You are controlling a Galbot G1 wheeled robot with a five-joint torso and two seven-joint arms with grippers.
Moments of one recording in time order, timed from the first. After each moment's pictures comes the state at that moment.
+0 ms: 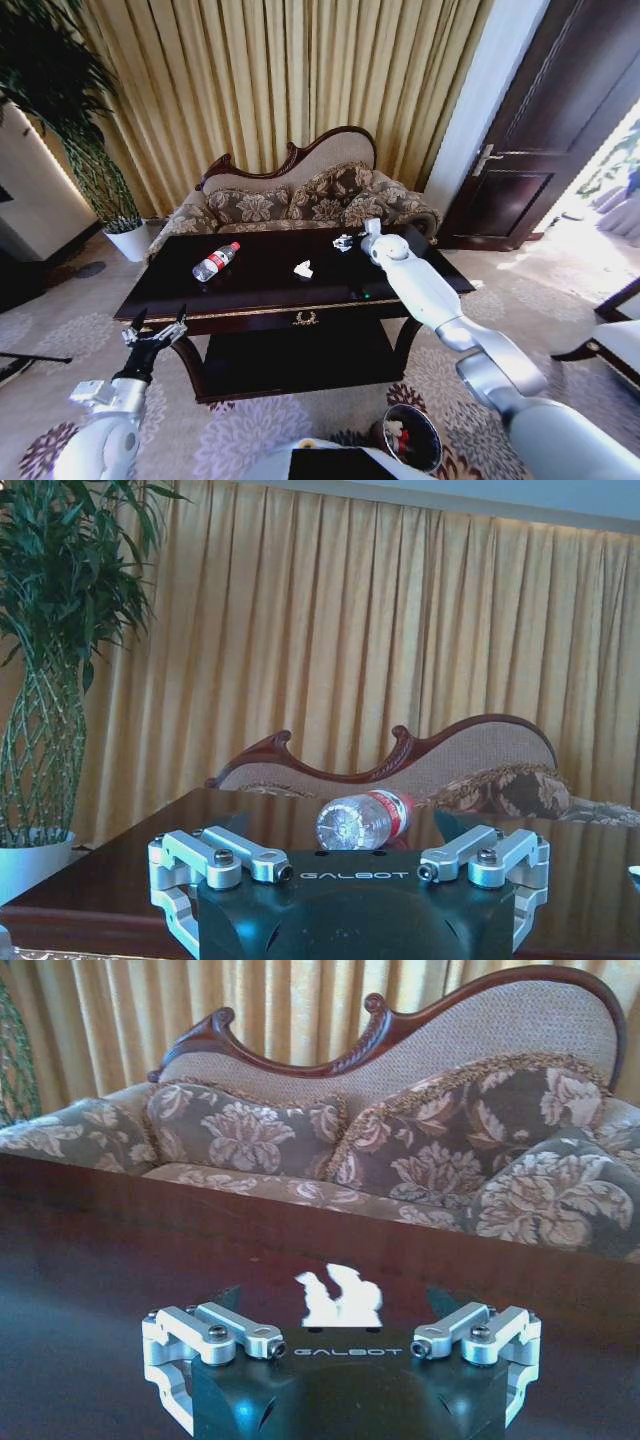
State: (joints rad) left arm 1.72 -1.35 -0.97 -2.14 -0.53 -0.01 0.20; right arm -0.27 1.16 -0.06 1.07 0.59 -0.54 -0.09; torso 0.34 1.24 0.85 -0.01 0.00
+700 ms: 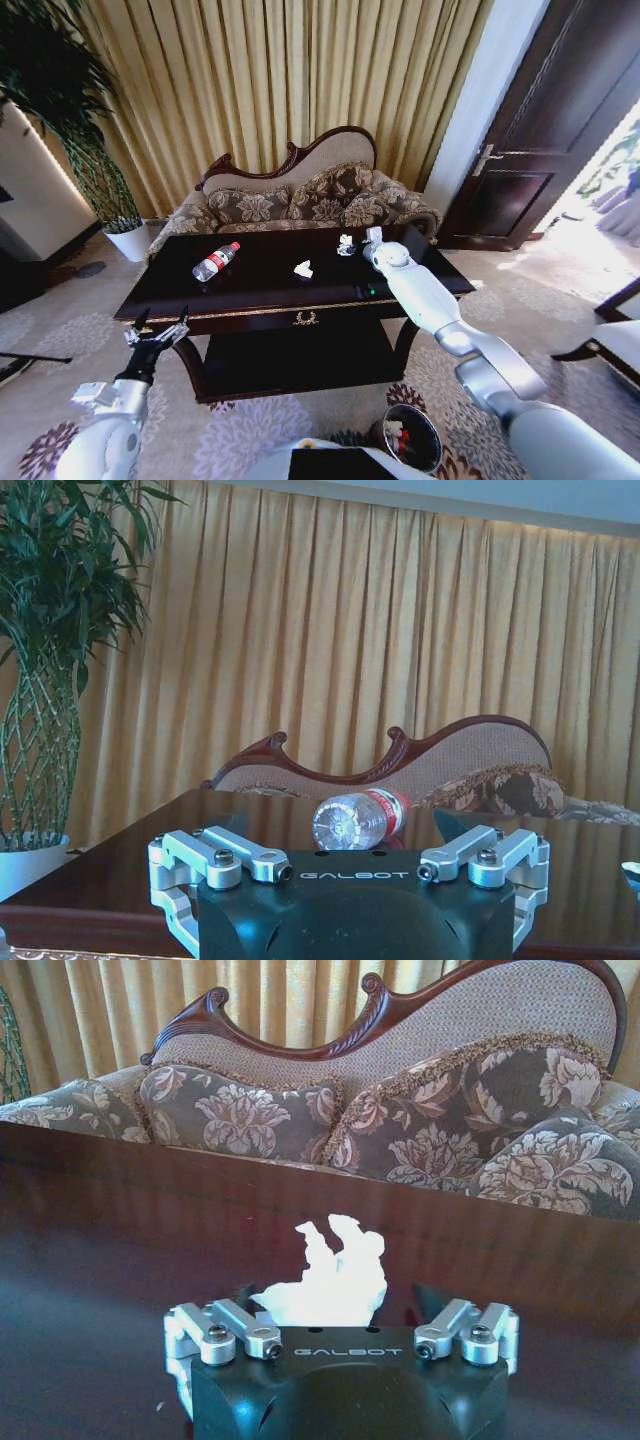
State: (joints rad) left arm 1.72 -1.35 -0.97 -2.13 -0.52 -0.02 0.21; right arm -0.30 1.18 -0.06 1.03 0.56 -0.51 -0.10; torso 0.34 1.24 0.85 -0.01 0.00
